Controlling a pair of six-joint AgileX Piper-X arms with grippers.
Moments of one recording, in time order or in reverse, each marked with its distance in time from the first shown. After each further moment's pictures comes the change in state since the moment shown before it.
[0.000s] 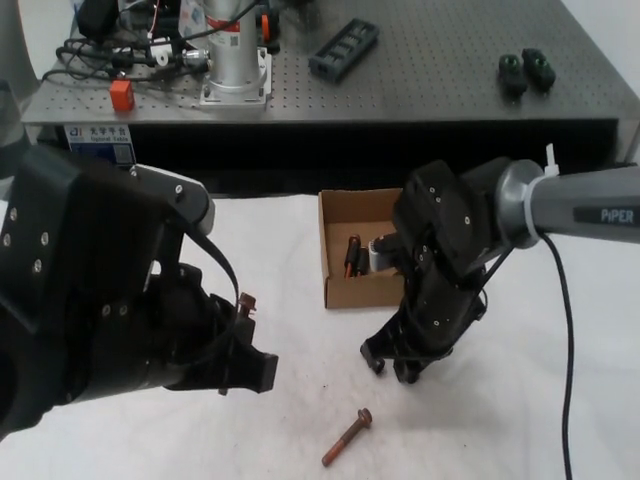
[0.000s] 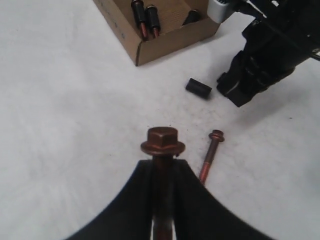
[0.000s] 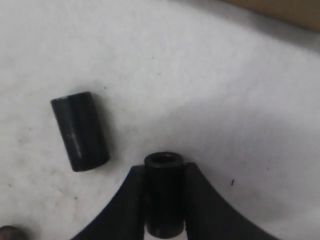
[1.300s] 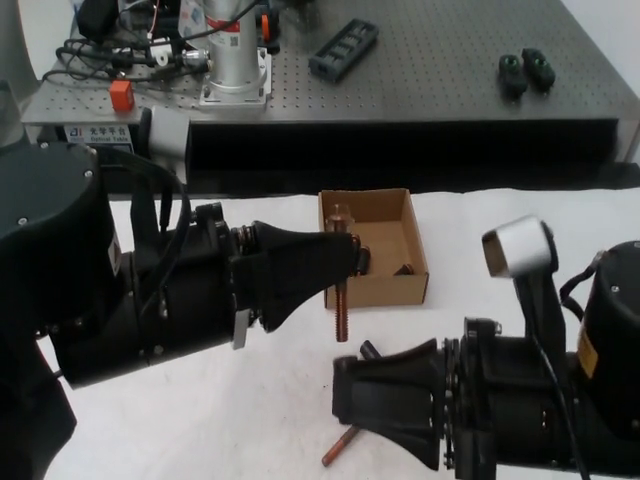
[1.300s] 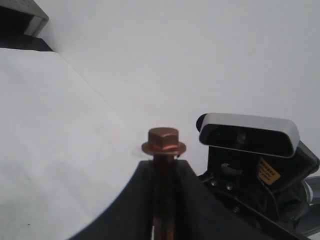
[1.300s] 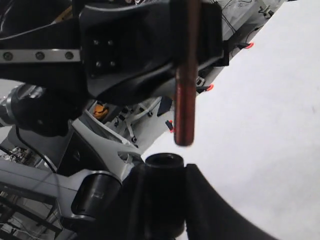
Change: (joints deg) left arm 0.1 0.0 10.0 -50.0 35.1 -33.4; right arm 16.2 -51.9 45.0 -62.5 -31.6 32.0
